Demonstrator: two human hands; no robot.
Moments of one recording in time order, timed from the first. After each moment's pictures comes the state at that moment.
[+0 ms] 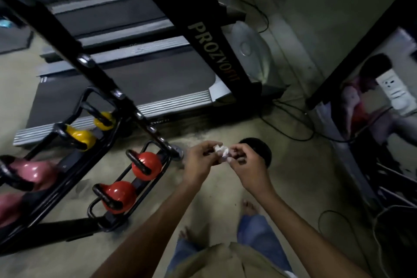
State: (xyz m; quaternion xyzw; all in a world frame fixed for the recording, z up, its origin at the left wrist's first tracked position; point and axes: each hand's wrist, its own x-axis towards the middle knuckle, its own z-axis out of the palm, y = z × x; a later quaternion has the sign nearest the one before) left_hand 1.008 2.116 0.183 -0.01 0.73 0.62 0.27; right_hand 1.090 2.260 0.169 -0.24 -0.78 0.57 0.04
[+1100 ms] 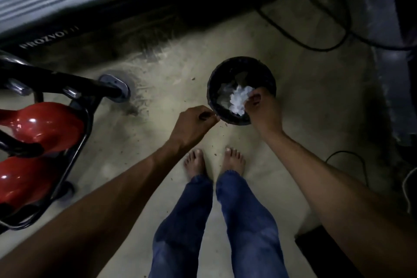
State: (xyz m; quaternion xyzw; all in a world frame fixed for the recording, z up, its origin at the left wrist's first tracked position) left_hand 0.935 2.250 -0.250 0.10 0.84 0.32 0.43; right_hand 1.019 2.441 -0.299 -0.42 -0.80 0.42 -0.11
